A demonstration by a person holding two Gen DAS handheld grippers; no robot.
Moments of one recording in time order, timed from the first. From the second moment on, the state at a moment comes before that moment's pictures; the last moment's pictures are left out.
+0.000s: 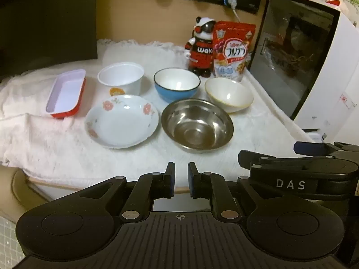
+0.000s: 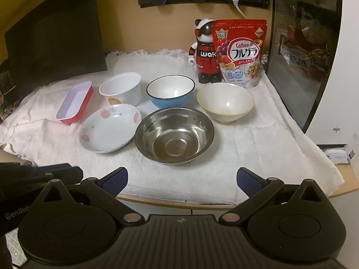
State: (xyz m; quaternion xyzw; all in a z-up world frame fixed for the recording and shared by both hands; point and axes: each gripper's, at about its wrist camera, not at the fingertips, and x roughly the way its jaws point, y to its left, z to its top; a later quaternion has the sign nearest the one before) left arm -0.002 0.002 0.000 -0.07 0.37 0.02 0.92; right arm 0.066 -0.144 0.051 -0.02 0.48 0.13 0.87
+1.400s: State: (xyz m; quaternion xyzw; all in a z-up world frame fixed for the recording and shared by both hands) left arm 0.003 0.004 -0.006 -0.07 0.42 0.05 0.90; right arm 0.066 -0.140 0.044 -0.01 0.49 0.14 0.86
